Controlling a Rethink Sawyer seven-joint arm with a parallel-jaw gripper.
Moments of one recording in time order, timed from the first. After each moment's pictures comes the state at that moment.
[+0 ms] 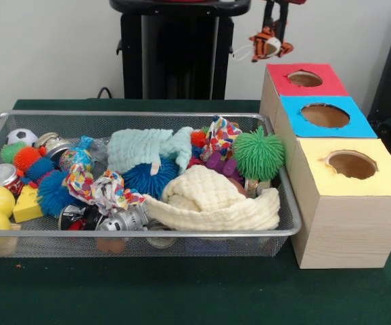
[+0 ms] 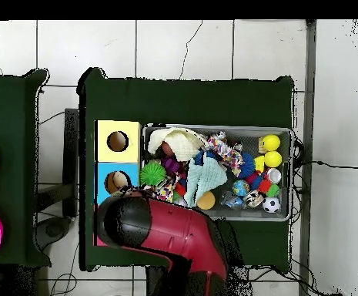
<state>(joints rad) 0.07 -0.93 -0.23 1.88 0.21 0.69 1.98</state>
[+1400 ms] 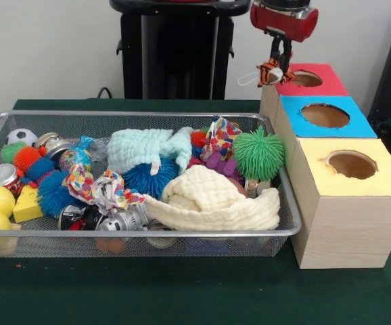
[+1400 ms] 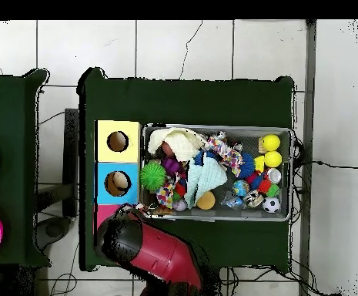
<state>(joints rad) 0.14 -0.83 -0.23 2.11 0.45 0.42 2.02</state>
